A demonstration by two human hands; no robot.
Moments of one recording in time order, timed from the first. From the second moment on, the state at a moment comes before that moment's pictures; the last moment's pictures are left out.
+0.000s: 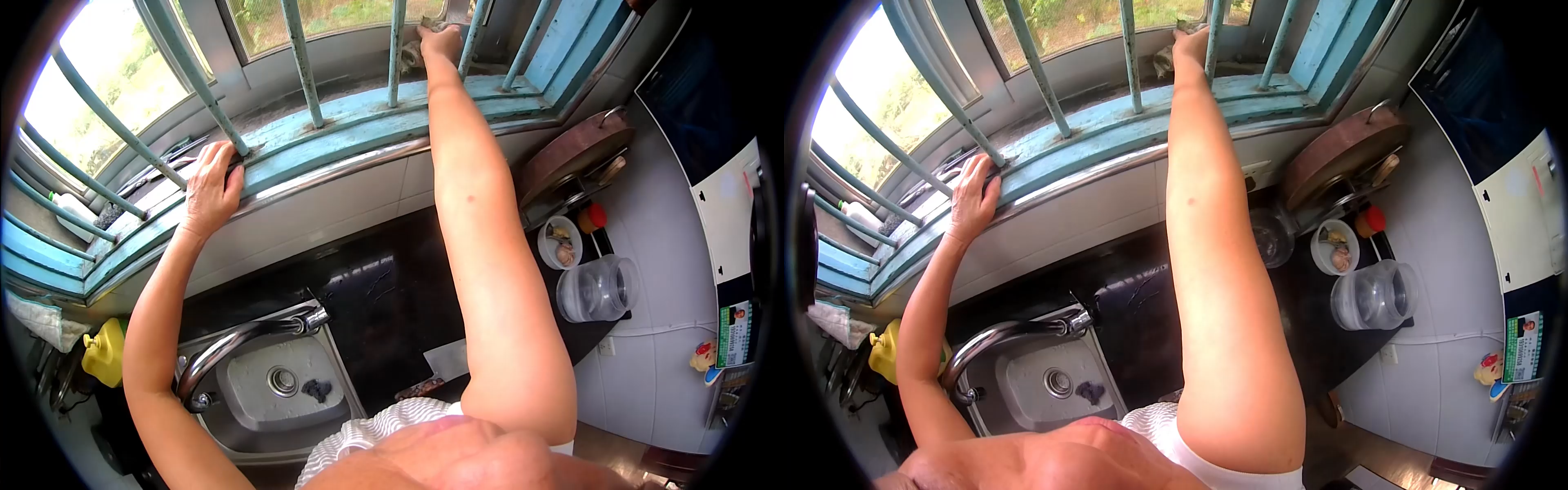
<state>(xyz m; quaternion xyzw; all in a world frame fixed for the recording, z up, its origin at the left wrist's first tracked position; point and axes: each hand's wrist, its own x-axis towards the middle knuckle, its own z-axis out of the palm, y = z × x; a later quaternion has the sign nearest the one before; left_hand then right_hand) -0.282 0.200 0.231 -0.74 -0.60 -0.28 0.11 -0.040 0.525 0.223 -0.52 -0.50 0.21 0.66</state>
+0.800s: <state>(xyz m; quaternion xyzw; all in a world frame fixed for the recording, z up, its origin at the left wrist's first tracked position) -0.282 0.201 0.229 -0.73 -0.61 -0.28 0.12 -0.039 0.568 0.222 -0.61 -0.35 0.15 0.69</state>
